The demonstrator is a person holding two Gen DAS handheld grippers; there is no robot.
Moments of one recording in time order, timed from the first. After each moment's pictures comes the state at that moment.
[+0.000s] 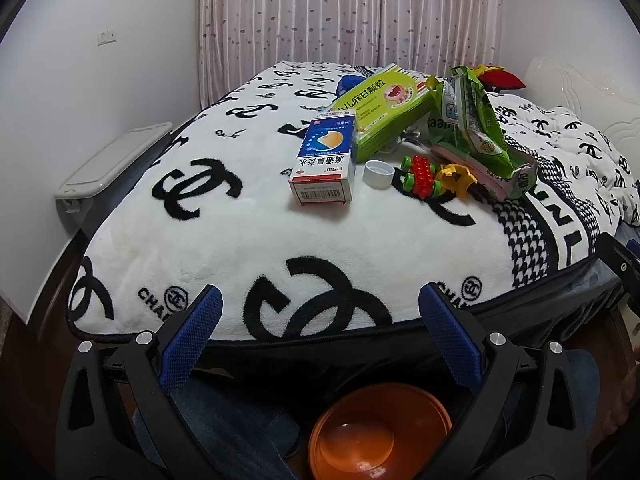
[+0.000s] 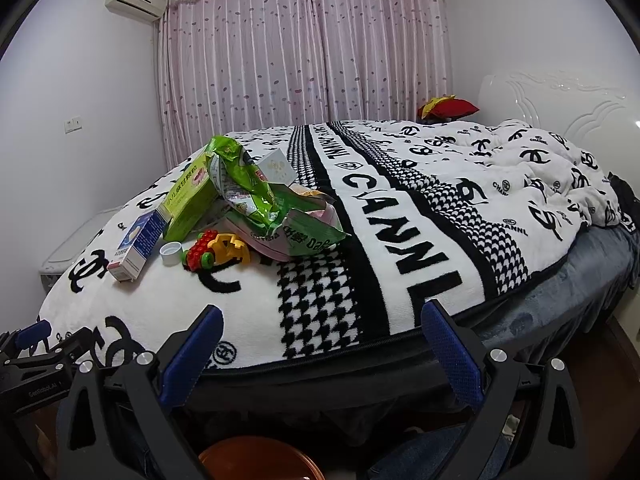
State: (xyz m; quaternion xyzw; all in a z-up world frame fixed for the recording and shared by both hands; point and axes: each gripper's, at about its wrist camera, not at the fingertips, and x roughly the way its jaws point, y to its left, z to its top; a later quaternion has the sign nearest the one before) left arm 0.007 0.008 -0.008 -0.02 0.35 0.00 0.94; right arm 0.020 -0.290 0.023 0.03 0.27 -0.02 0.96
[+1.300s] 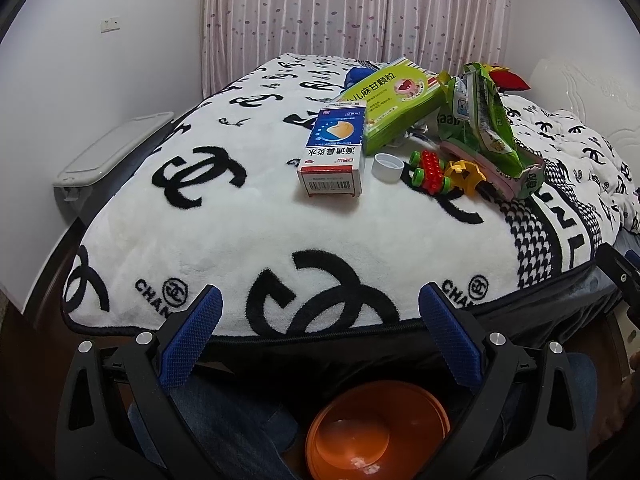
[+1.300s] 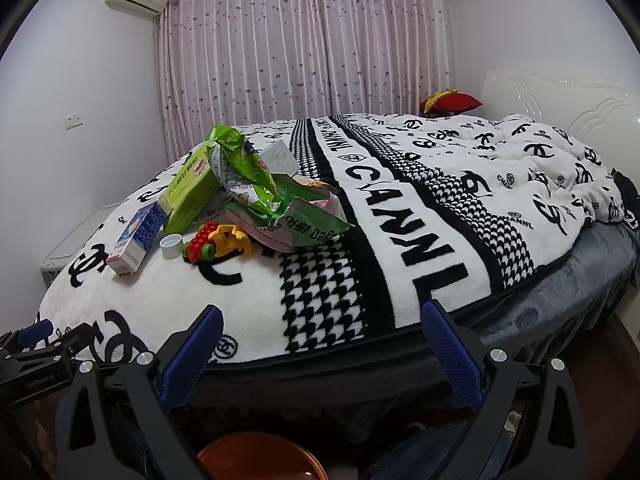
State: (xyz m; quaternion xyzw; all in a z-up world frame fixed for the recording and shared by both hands) left arm 0.010 0.016 -0.013 -0.03 0.36 0.00 0.93; right arm 0.024 -0.288 0.015 0.03 0.28 -0.01 0.96
